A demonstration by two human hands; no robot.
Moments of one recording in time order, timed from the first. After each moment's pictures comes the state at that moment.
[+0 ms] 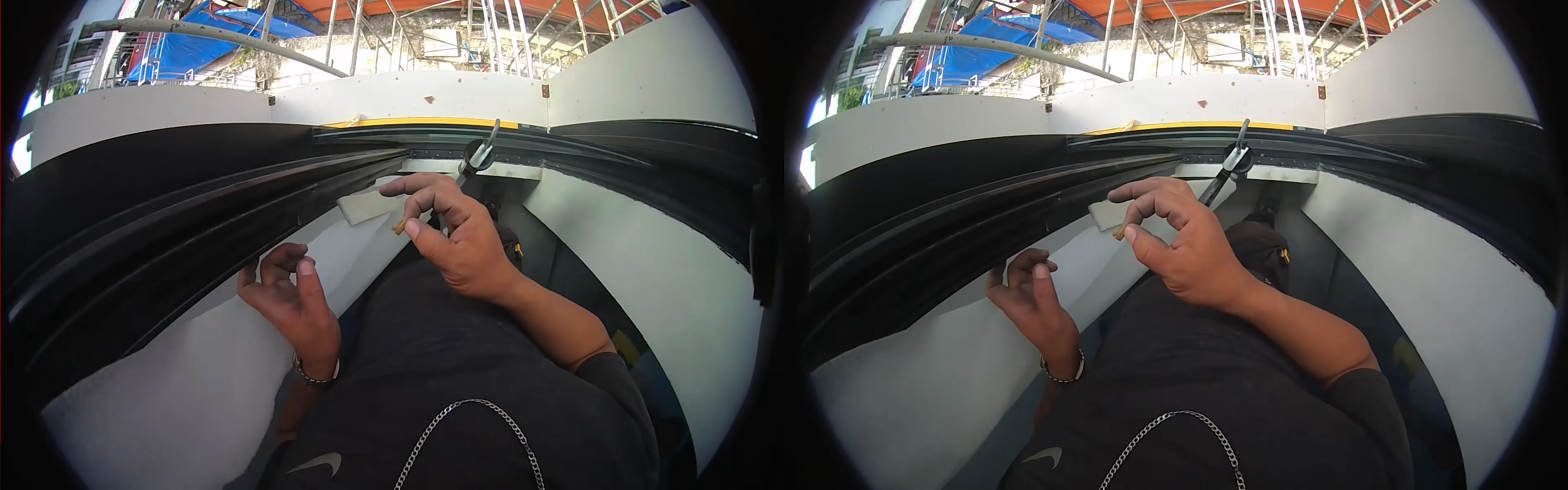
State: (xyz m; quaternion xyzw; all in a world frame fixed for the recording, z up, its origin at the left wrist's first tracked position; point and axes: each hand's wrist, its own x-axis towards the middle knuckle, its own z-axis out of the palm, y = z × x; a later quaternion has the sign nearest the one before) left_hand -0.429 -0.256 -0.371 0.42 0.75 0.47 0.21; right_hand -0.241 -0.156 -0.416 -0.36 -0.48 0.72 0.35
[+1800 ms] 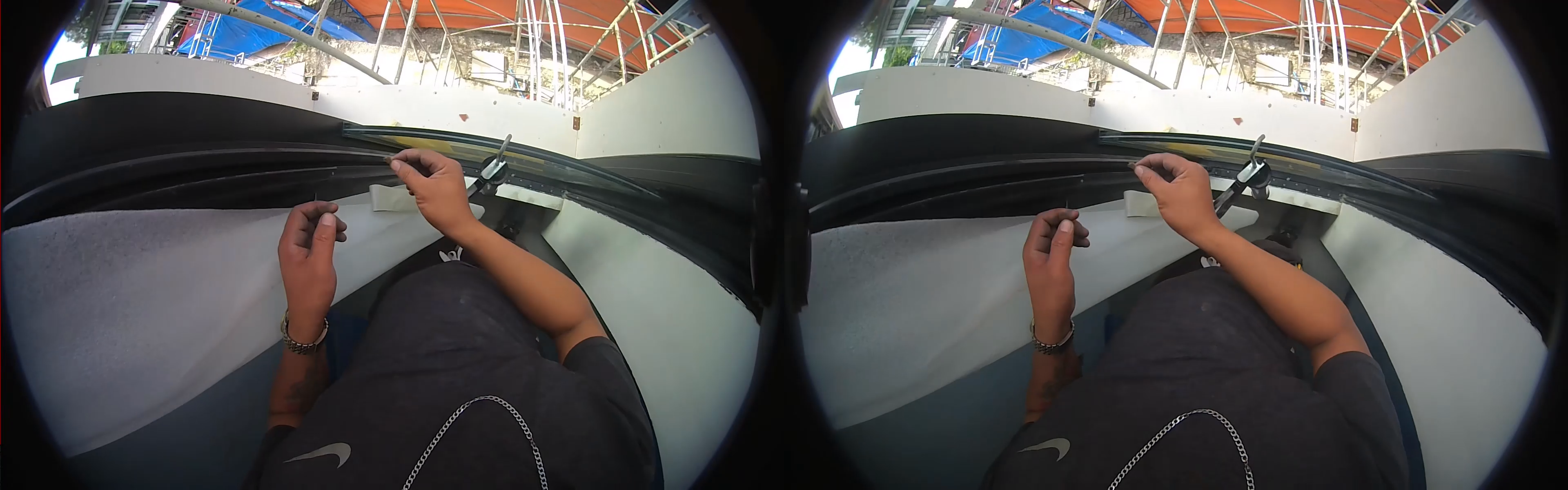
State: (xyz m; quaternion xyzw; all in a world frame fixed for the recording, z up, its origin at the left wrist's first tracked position) left_hand -0.414 -0.234 -0.351 0.37 0.77 0.42 0.31; right_hand -0.286 -0.128 -0.495 -0.41 -0.41 0.73 0.38
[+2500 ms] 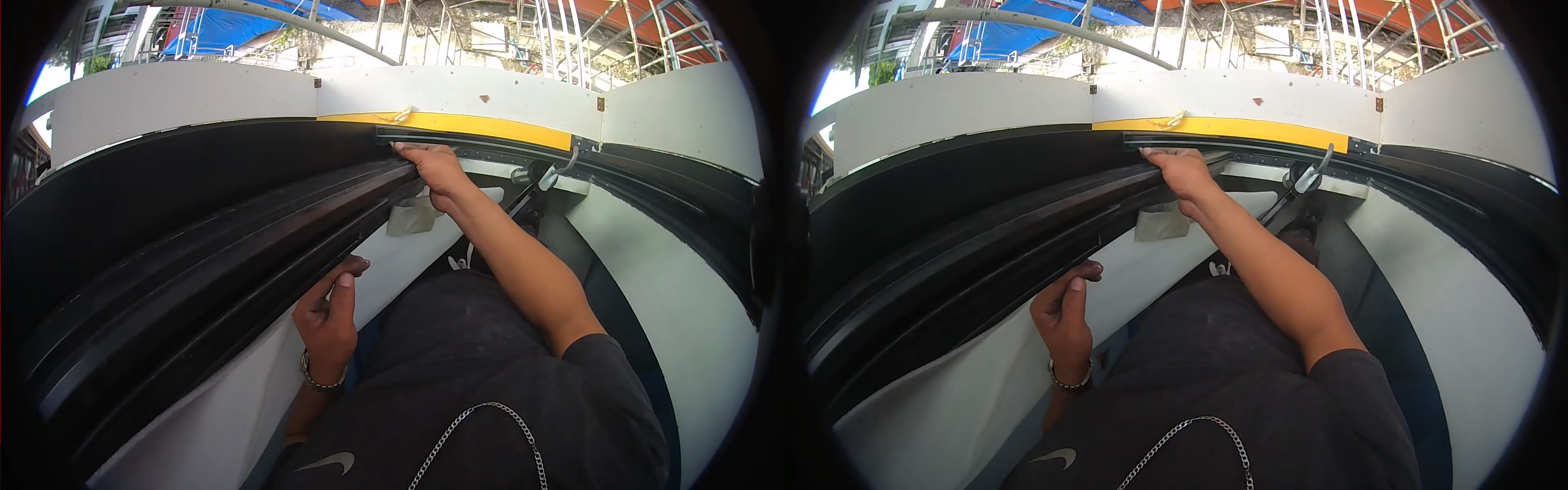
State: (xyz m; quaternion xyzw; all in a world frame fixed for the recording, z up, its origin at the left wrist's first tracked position) left_hand -0.483 -0.254 -0.359 0.41 0.77 0.37 0.32; right_hand -0.400 -0.092 -0.568 -0.45 -0.14 0.84 0.25
